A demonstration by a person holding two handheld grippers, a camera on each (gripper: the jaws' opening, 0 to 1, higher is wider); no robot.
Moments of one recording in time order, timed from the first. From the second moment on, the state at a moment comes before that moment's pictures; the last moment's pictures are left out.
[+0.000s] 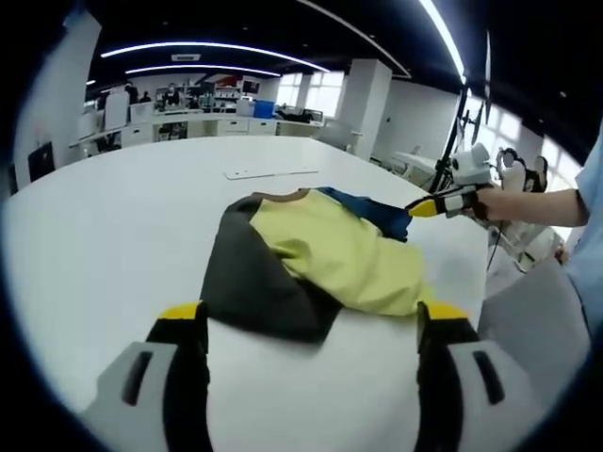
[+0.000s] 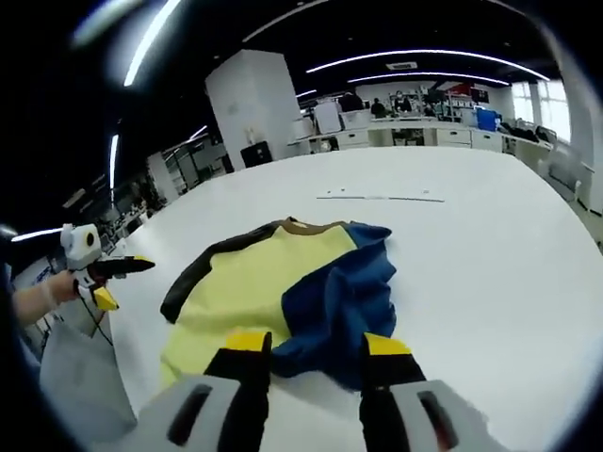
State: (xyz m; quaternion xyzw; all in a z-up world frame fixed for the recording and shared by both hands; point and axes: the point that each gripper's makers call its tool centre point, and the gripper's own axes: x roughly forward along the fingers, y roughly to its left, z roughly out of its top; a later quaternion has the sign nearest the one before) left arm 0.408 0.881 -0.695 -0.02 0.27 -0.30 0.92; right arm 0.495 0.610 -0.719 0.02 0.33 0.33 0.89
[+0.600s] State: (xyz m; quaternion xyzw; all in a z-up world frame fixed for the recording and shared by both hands) left arm 0.406 0.878 -0.698 -0.03 0.27 -0.30 0.91; right arm 0.492 0.605 -0.715 0.06 0.33 0.32 0.88
